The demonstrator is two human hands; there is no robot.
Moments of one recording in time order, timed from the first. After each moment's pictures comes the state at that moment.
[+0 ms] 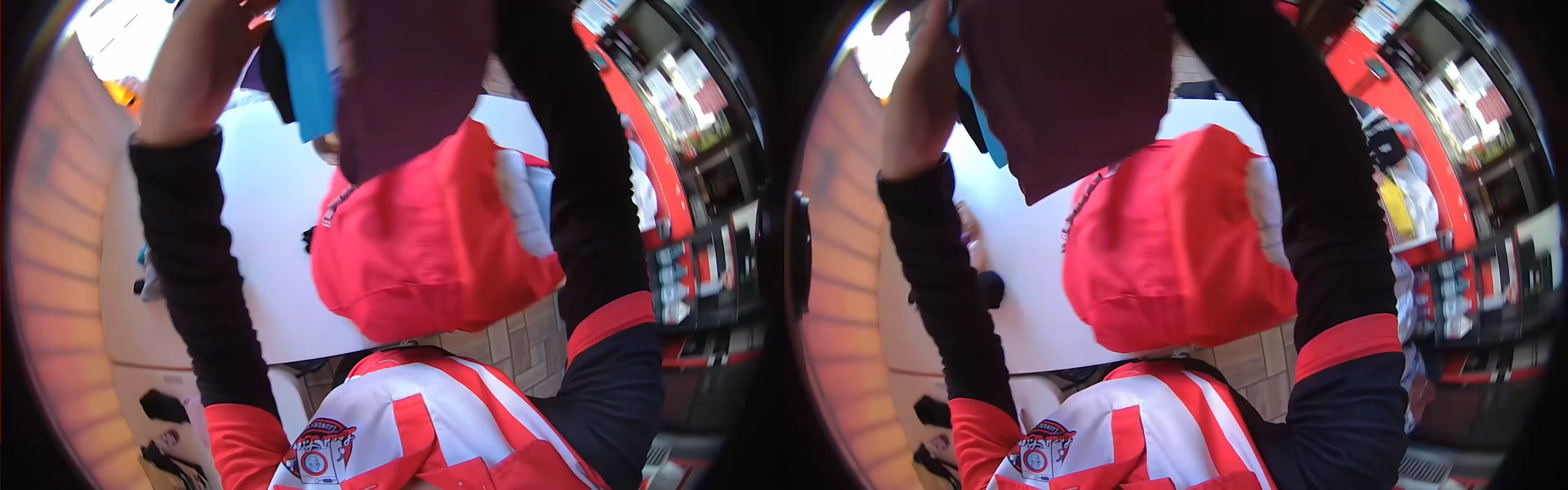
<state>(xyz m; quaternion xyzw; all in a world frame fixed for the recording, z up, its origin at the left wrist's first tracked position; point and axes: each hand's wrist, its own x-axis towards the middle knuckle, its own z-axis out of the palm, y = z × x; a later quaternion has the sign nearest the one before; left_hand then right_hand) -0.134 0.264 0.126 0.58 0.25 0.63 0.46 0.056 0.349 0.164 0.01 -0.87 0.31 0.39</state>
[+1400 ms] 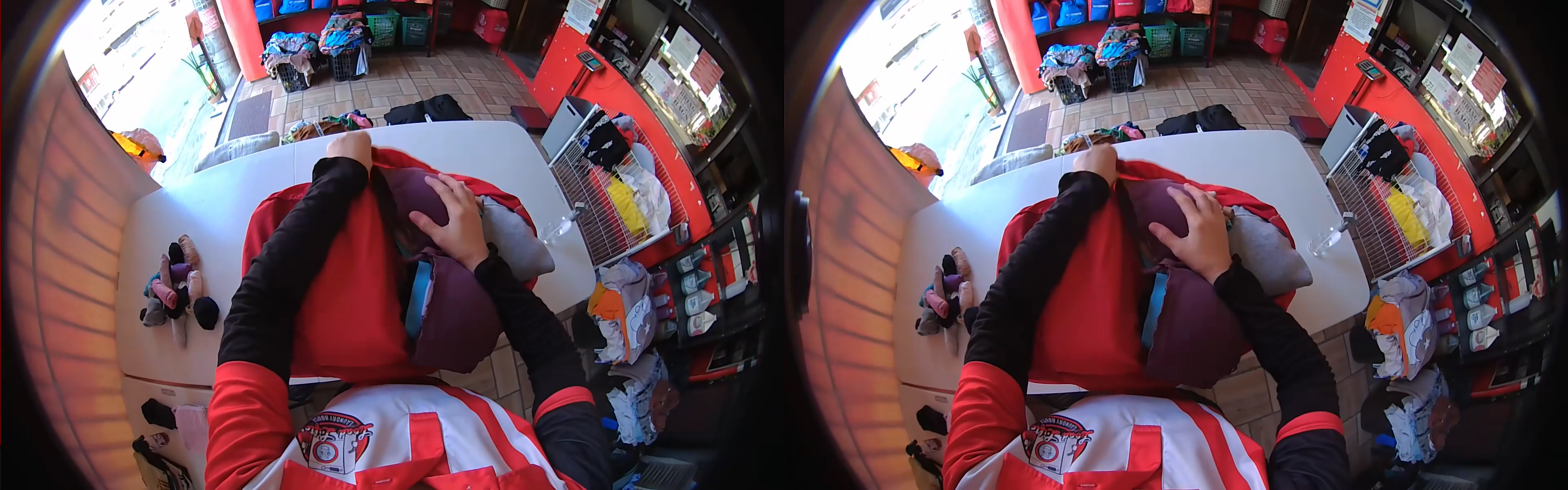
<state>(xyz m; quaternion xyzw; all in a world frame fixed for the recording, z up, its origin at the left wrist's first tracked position) 0.113 0.408 -0.049 0.78 0.61 0.10 0.01 0.290 0.255 -0.067 -0.54 -0.75 -0.03 0.38</state>
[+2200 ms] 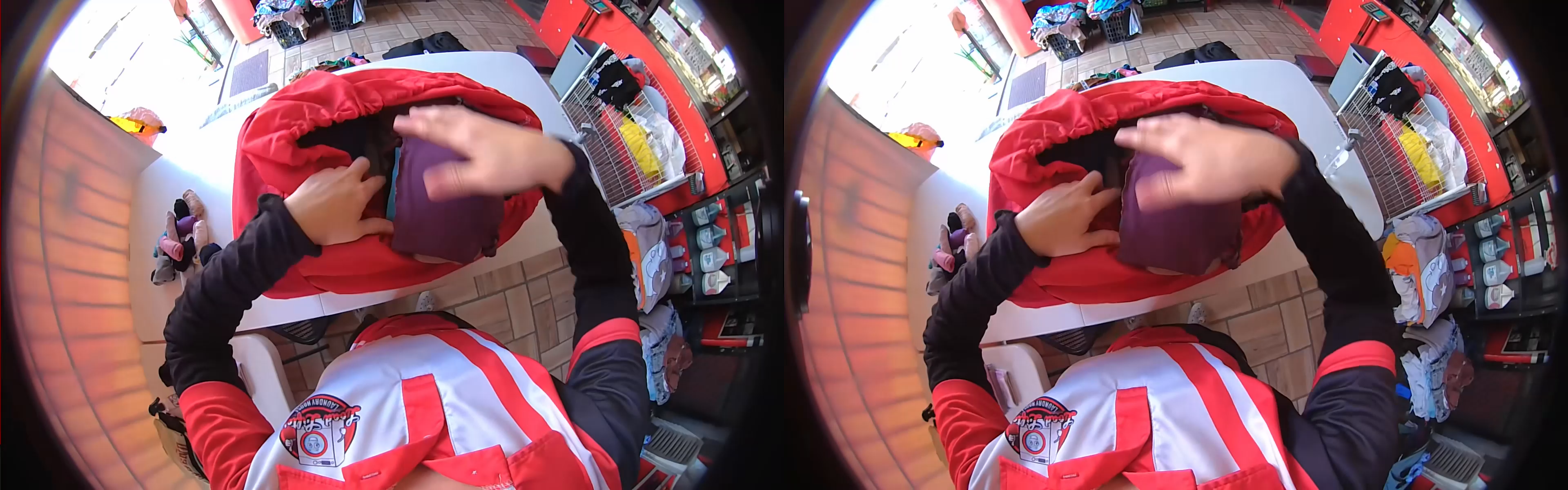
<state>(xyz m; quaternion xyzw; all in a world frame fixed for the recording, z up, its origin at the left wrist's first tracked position) 0.076 0.178 -0.005 0.94 0.32 0.01 0.10 0.318 0.188 0.031 -0.33 -0.92 0.19 0.09</state>
